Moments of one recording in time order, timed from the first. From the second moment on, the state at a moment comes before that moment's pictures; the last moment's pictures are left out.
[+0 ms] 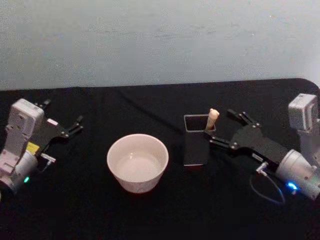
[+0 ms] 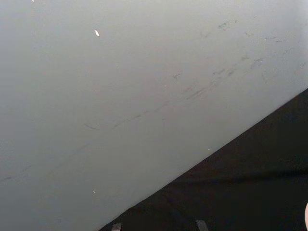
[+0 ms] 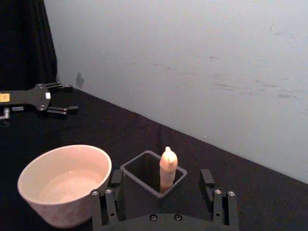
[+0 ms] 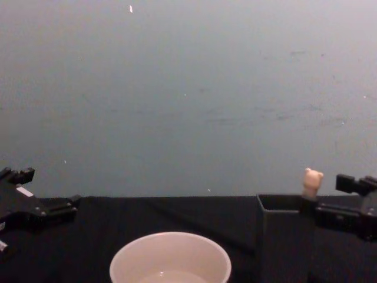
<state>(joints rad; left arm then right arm) -0.20 0.60 0.45 -1.41 -0.25 -0.12 0.03 0.11 0.59 -0.39 -1.57 0.51 -0.09 0.39</state>
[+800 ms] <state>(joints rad) -0.20 0.60 0.45 -1.41 -0.25 -0.12 0.03 0.21 0.49 -0.40 -1.46 0.46 -0.08 0.43</state>
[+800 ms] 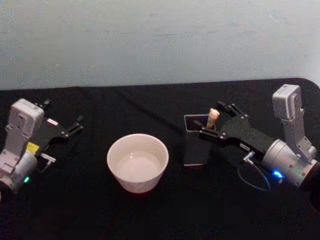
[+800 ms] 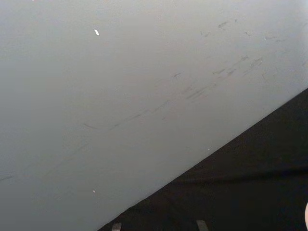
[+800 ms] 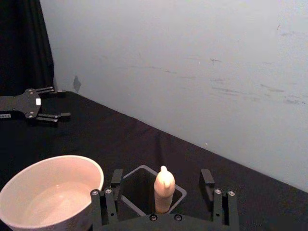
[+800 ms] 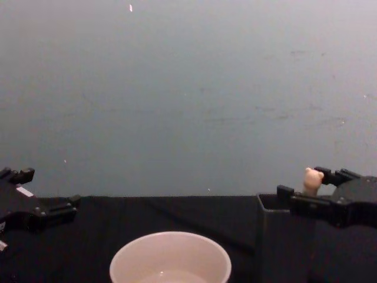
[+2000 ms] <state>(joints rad) -0.20 0.60 0.45 -1.41 -0.25 -0.12 0.03 0.20 0.50 -0.40 -1.47 0.46 -0.08 0.42</state>
